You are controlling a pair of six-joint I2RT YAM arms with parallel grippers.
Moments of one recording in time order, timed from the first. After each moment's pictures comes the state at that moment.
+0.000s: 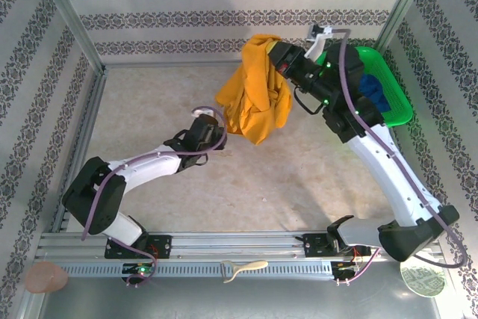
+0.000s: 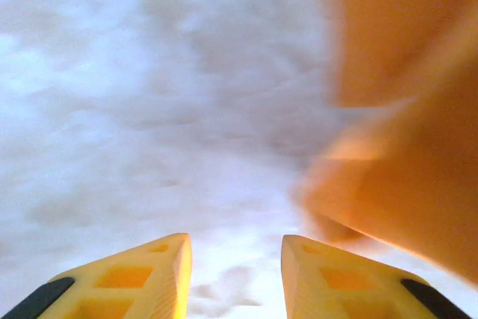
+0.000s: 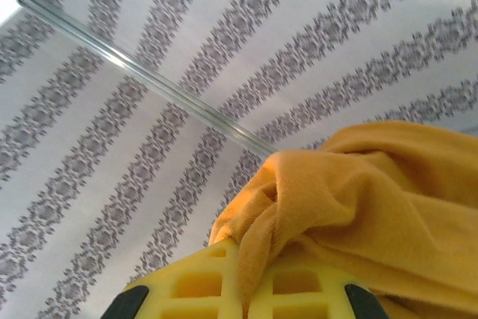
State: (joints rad) left arm -0.60 1.52 0.85 -0.04 -0.20 -0.59; right arm 0.47 1.27 1.53 -0.24 -0.23 0.95
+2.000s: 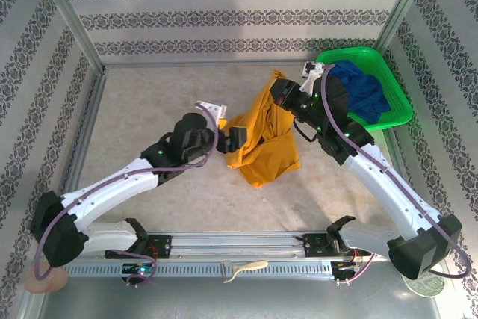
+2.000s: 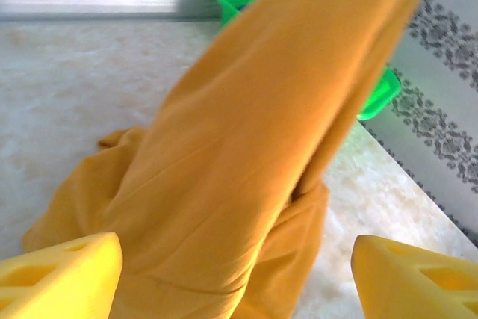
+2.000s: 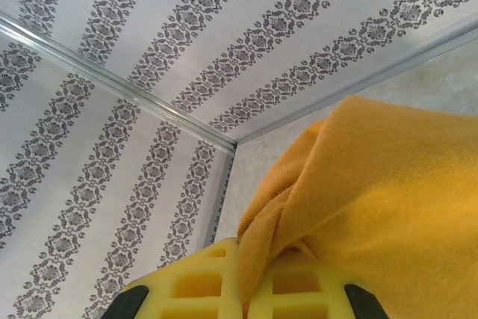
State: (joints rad) left arm -0.77 1.24 0.95 -0.07 -0.03 -0.40; right arm 0.49 1.14 1.15 -0.21 -0.14 0.91
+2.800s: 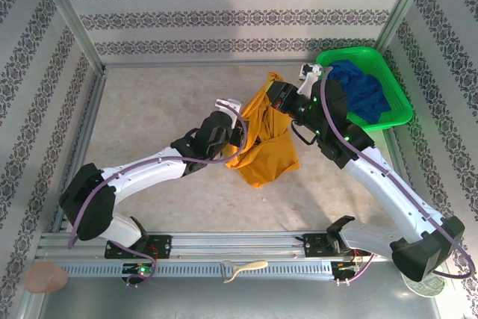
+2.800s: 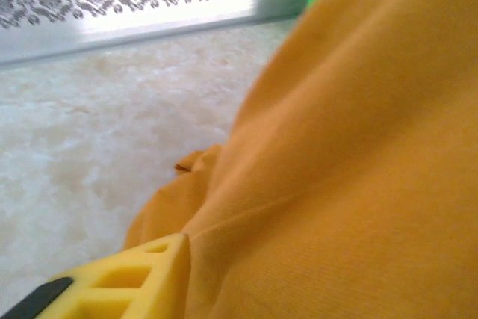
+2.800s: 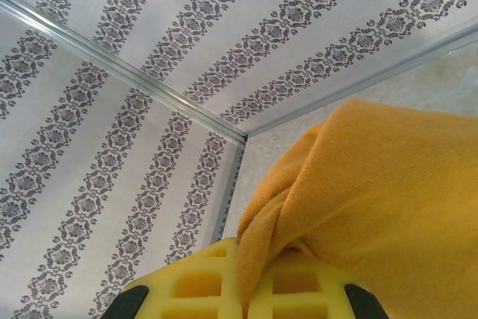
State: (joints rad) left arm -0.78 1.49 1.00 0.06 -0.29 -0.27; right arm 0.53 1.12 1.15 -0.21 -0.12 0.91
